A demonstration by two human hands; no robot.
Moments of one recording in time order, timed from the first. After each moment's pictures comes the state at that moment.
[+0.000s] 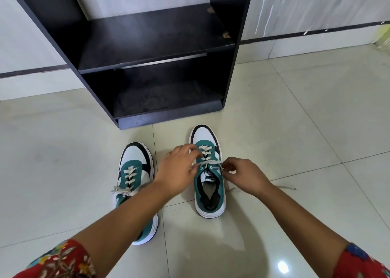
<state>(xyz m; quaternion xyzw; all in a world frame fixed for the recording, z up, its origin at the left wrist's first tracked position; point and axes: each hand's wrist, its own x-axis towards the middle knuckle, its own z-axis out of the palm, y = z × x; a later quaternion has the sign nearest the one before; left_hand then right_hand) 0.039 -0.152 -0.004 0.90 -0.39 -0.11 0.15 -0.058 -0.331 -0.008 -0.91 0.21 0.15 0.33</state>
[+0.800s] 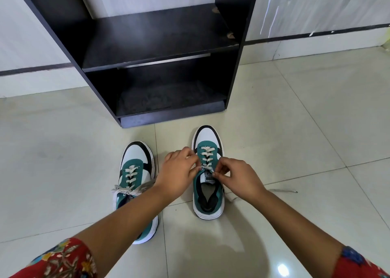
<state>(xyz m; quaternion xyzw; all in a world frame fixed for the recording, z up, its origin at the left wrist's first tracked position) 0.035 -0.146 -0.020 0.90 -0.38 -0.06 0.19 -0.057 -0.312 -0.004 -0.92 0.16 0.08 0.35</state>
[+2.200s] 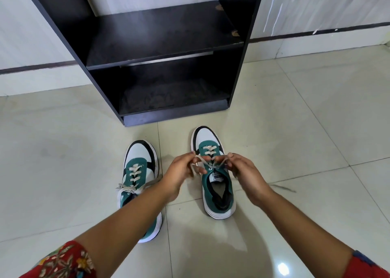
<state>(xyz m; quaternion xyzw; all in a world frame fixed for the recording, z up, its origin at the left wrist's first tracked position) 0.032 -0.152 -0.002 0.64 -0.01 -0.40 0.65 -0.056 -0.305 0.000 -0.62 0.26 0.01 0.74</state>
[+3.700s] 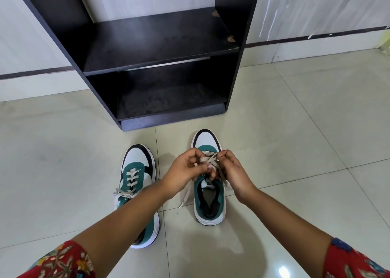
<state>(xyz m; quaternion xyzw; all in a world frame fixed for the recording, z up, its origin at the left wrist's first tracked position) 0.033 -0.159 0.004 0.67 -0.17 -0.36 0.63 -0.039 -0.291 -0.002 -0.61 0.25 0.00 0.75</state>
